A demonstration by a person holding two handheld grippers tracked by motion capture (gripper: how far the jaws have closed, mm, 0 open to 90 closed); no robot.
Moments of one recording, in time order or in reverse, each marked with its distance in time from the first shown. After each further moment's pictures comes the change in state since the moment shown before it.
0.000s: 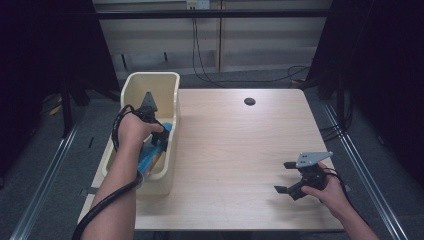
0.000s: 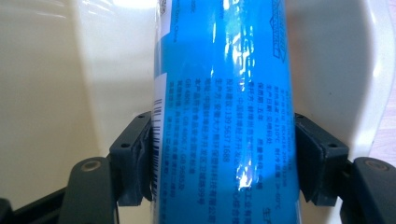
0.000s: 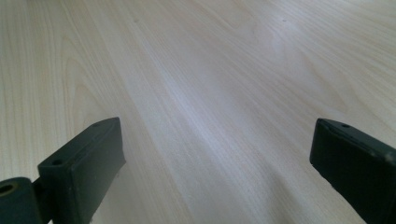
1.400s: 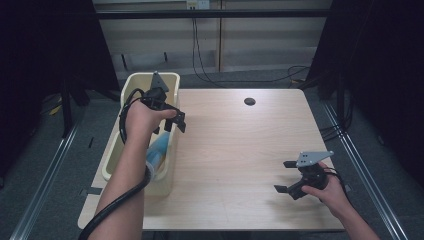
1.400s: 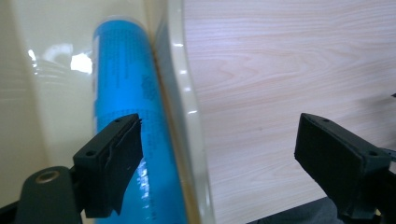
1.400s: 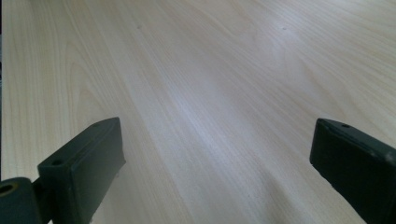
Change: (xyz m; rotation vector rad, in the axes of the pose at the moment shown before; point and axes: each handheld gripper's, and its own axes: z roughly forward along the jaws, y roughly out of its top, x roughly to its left) left arm -0.047 -0.010 -0.045 -0.238 -0.128 0.149; right arm 0.001 0.004 -0.002 -0.012 0.000 -0.010
